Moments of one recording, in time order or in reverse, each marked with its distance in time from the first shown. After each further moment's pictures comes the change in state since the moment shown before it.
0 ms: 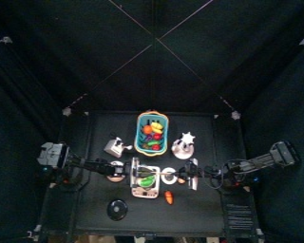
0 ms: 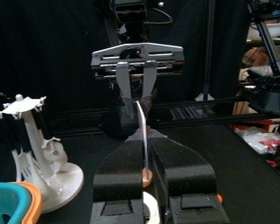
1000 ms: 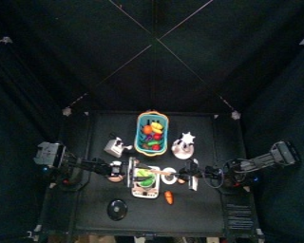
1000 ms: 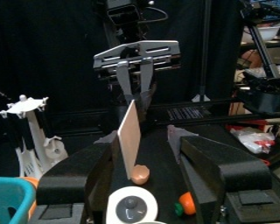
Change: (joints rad) left arm -0.009 -0.067 0.066 0.002 -0.003 -0.006; right arm 0.009 -0.015 -0.023 0.152 -0.017 -0.002
